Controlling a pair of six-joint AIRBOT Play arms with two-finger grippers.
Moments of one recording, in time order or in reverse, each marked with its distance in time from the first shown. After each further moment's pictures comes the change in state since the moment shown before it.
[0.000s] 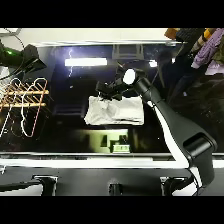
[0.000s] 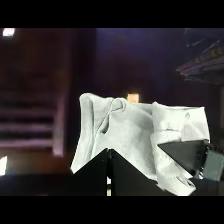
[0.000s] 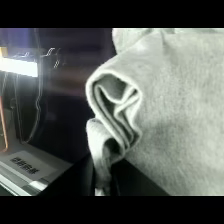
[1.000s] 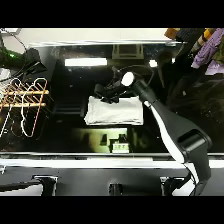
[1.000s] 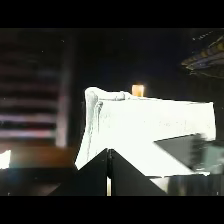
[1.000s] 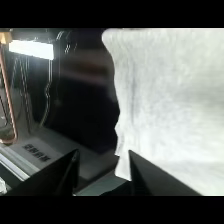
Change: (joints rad) left arm 0.002 0.001 -0.021 0.004 0.004 0.010; right arm -0.038 -0.029 0.000 0.106 0.018 -0.091
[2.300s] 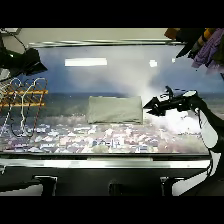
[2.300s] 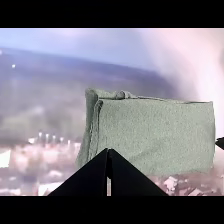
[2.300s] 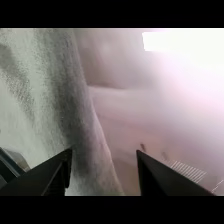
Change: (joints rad) left arm 0.000 0.002 0.000 0.000 0.004 0.000; right arm -0.643 0.008 -0.501 0.257 0.180 -0.645
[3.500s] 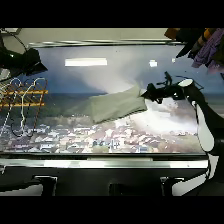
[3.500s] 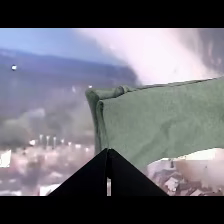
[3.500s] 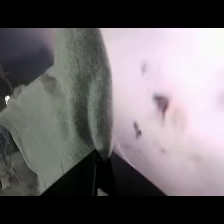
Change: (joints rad) left arm 0.000 -0.002 0.000 0.000 0.000 0.004; right arm 0.064 0.037 0.189 -0.020 -0.155 0.191
